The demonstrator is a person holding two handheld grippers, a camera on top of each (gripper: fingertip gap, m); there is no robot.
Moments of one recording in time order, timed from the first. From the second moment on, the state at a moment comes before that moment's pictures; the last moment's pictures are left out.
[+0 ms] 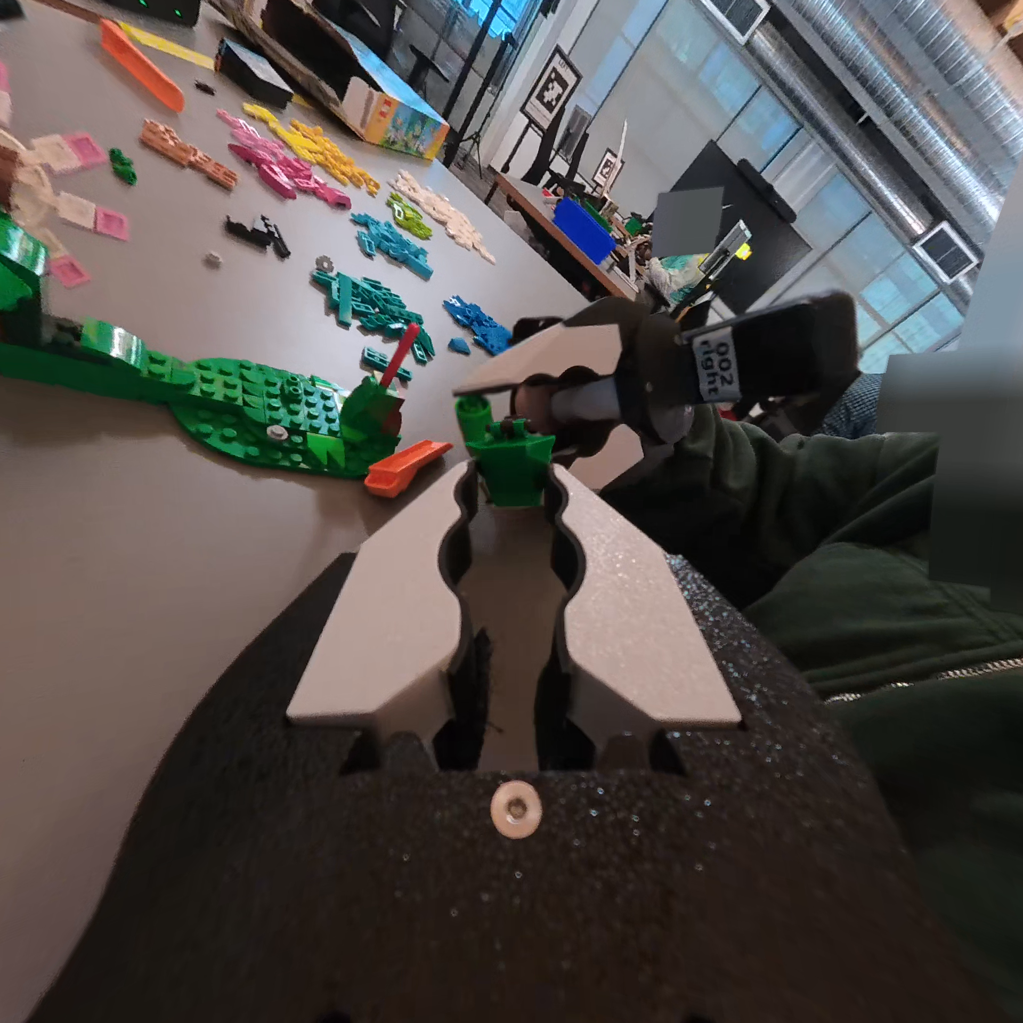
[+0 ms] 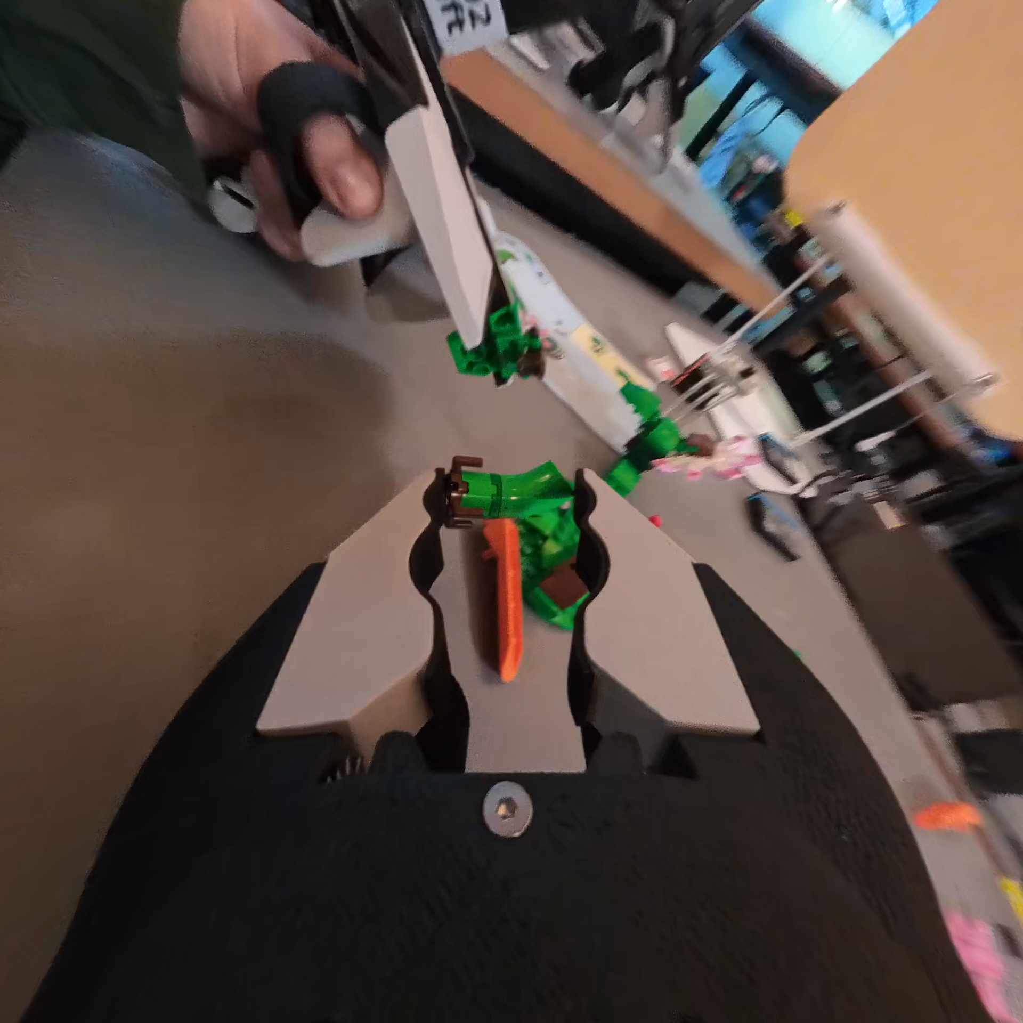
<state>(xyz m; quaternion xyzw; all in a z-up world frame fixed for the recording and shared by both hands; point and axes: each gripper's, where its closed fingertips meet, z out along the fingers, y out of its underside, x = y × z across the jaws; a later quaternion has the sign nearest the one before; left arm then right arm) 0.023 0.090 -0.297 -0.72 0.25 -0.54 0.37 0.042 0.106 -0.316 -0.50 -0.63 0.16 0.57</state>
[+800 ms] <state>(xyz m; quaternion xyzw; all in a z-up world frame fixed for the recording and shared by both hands) 0.041 0.095 -0.308 -0.72 0.23 -0.54 0.37 0.040 0.117 -0.305 -0.45 -0.63 0.00 0.63</state>
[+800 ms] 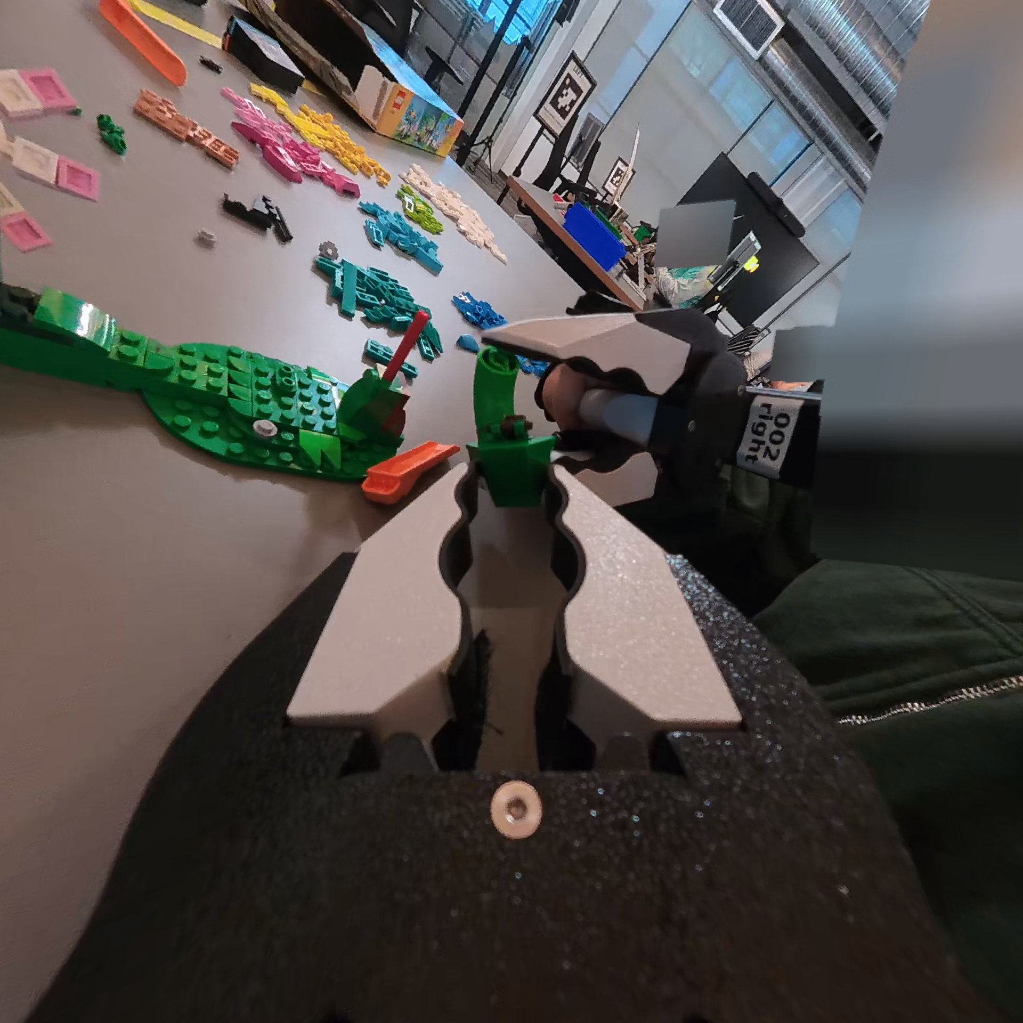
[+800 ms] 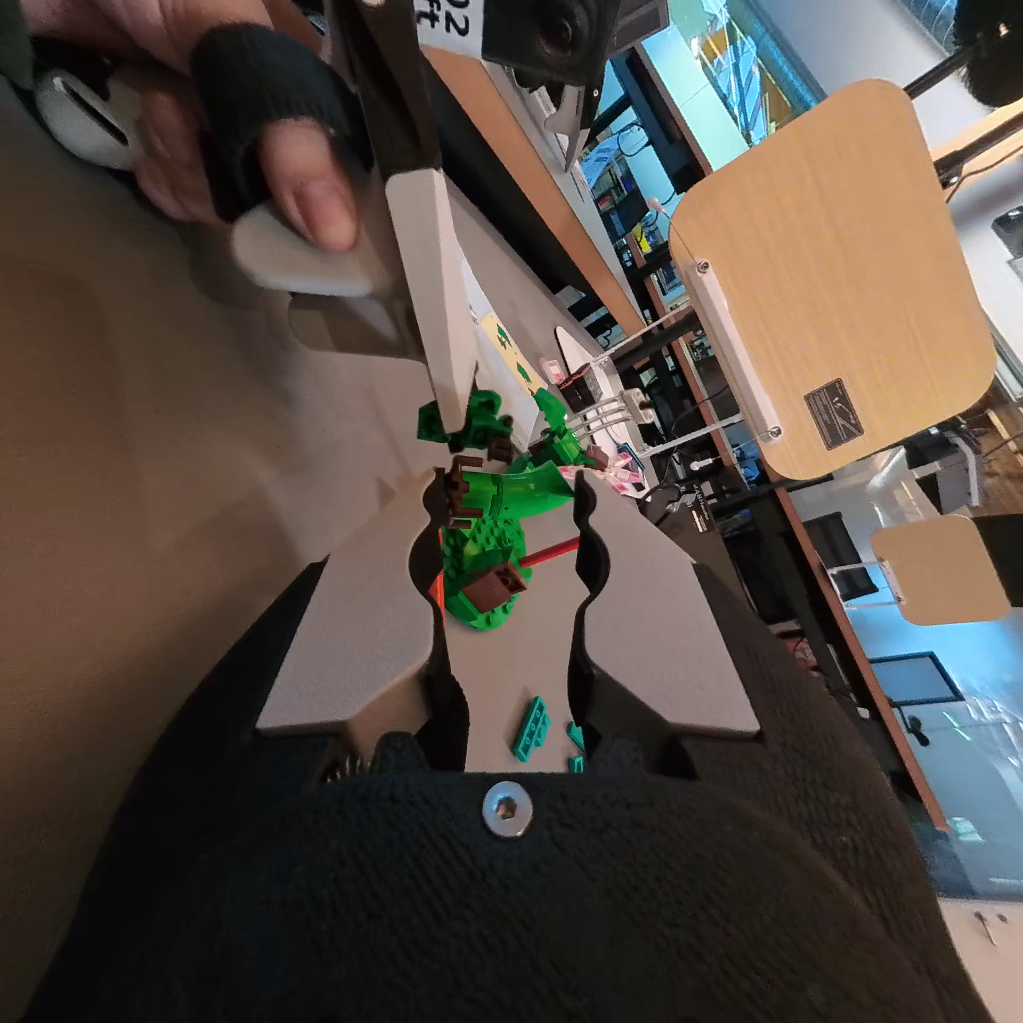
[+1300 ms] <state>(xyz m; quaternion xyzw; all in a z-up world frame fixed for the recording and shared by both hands) 0.044 0.094 -0.309 -0.72 0.23 -0.54 0.37 0.039 0.116 -0.300 -0.46 -0.62 0.00 0.64</state>
